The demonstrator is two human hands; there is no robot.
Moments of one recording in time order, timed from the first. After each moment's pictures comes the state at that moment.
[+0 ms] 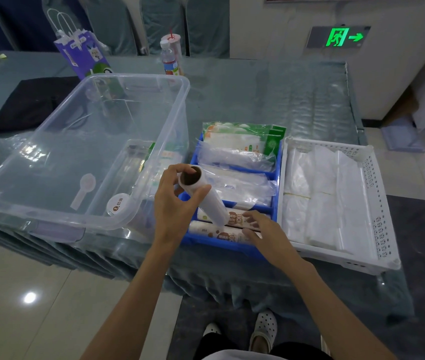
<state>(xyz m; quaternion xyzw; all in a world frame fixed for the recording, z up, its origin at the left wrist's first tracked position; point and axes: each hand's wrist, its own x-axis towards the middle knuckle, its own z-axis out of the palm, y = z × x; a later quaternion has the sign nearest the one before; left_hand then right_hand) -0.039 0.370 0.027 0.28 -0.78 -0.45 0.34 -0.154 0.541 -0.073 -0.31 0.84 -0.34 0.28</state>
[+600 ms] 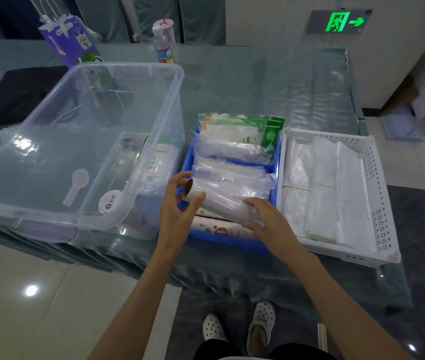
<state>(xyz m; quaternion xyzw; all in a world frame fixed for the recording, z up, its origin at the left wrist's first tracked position) -0.031 0.371 -0.016 0.27 -0.72 -0.57 0.28 -0.165 0.540 -0.070 -0.37 0.83 -0.35 0.21</state>
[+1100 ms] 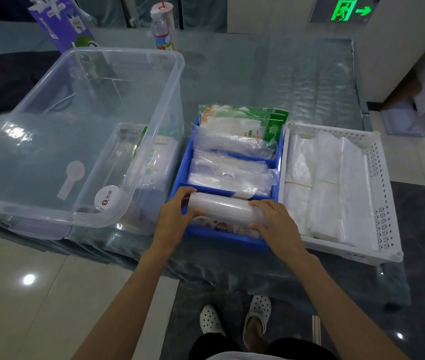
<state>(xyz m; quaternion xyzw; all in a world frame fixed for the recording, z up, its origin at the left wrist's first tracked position) -0.024 0.344 -0.064 0.31 -0.83 -0.46 0.13 -0.170 0.548 -0.098 -0.34 0.88 -0.29 0.18</state>
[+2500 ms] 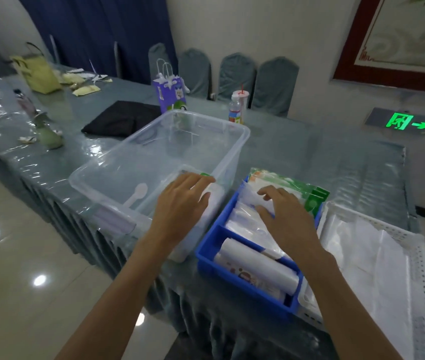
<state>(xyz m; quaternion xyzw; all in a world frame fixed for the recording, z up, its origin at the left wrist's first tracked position) 0.008 0.324 0.089 0.25 -0.91 0.03 0.32 -0.167 0.468 0.089 -0.51 0.82 -0.27 0.03</state>
